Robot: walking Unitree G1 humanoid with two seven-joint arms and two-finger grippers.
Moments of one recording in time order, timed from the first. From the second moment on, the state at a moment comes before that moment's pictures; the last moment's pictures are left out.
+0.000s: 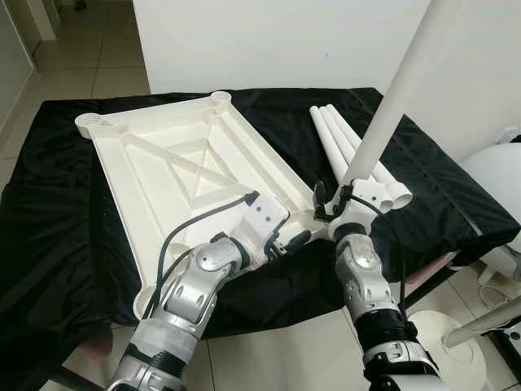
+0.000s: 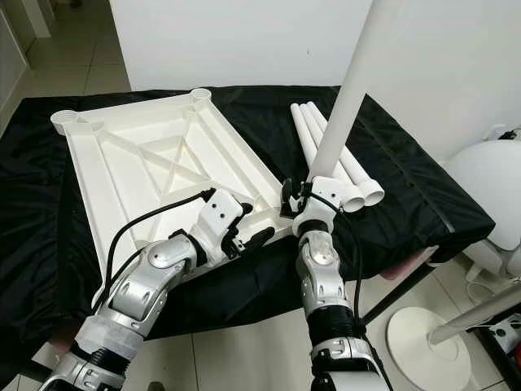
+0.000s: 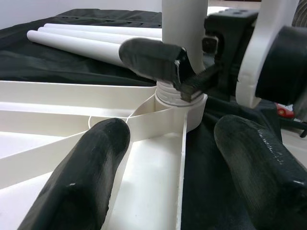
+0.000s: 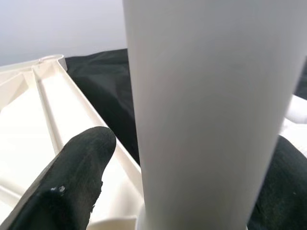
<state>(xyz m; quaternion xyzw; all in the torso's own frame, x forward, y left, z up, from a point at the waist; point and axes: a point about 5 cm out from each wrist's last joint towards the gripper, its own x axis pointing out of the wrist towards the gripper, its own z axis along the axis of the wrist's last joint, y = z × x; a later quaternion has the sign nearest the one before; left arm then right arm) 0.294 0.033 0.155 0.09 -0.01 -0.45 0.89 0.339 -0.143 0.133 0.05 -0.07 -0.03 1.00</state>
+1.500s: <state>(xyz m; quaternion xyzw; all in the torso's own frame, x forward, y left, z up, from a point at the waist) 0.300 0.042 0.157 0.11 -0.01 -0.46 0.88 0.328 -0.169 0.129 -0.05 -0.06 0.12 0.99</state>
